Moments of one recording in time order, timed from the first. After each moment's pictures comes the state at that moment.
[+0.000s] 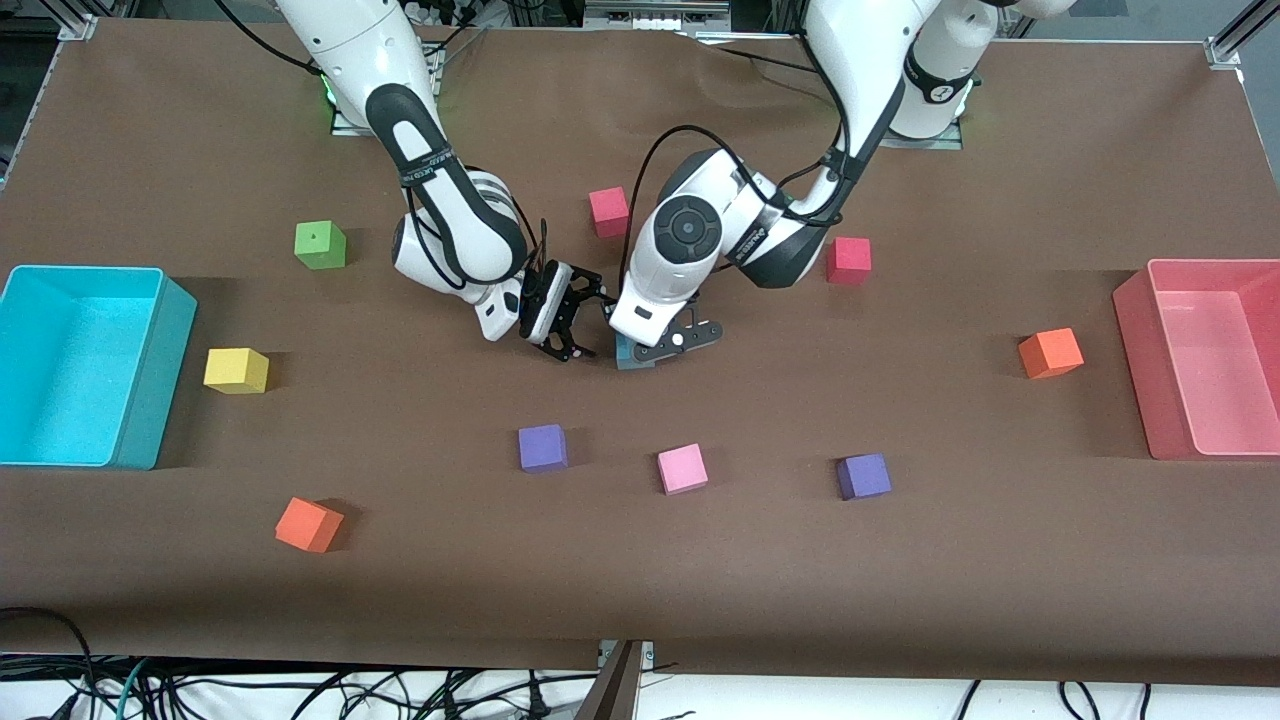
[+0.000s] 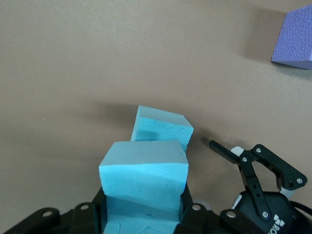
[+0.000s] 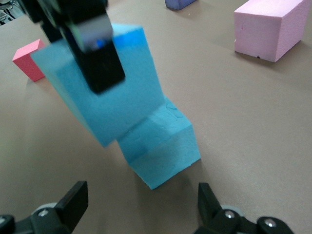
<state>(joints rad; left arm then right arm) -0.71 0.69 -0.05 -1.46 -0.21 2.14 -0.99 0.54 0.59 0.11 -2.02 1.79 2.60 -2.07</state>
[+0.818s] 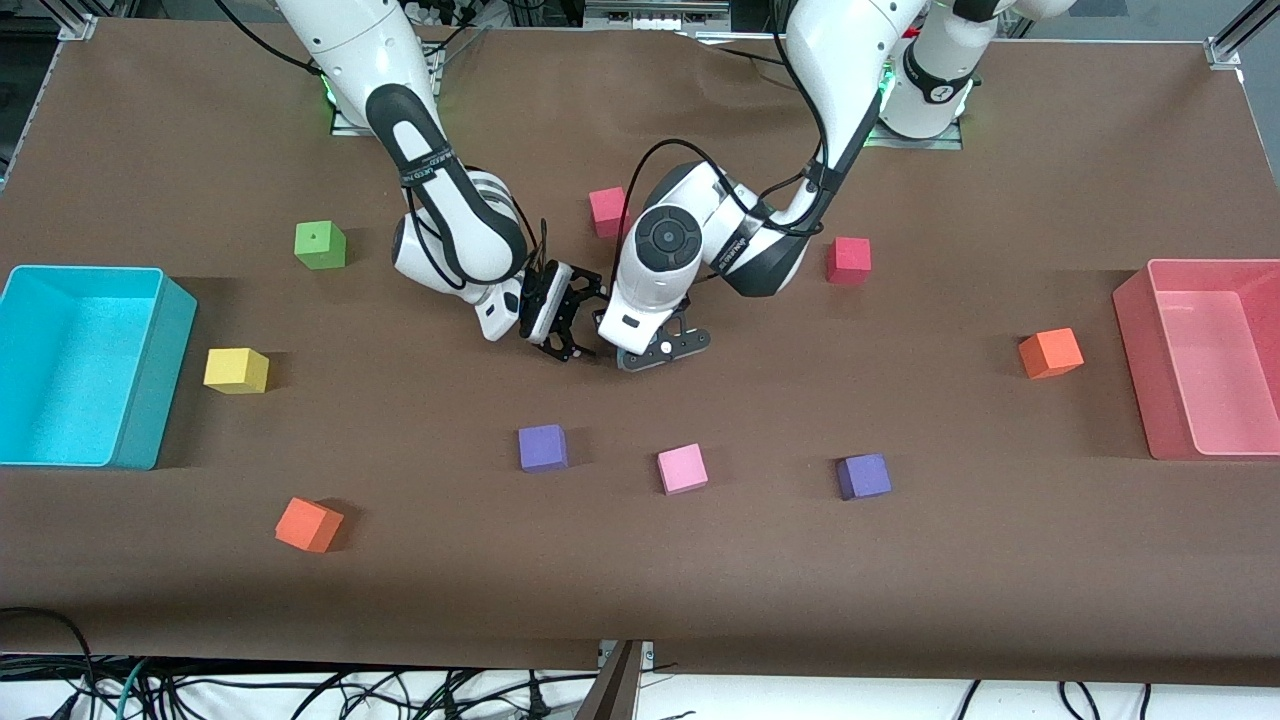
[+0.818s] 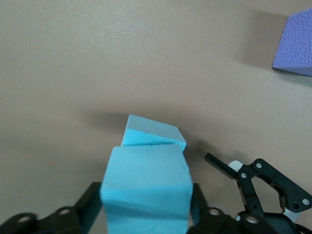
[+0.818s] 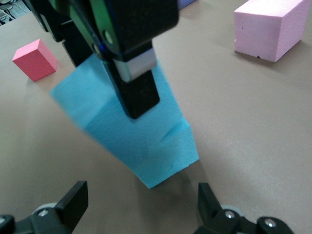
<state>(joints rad) -0.74 0.74 -0.02 -1.41 -0.21 2.15 -1.00 0.54 0.59 0.11 -2.02 1.79 2.60 -2.07</state>
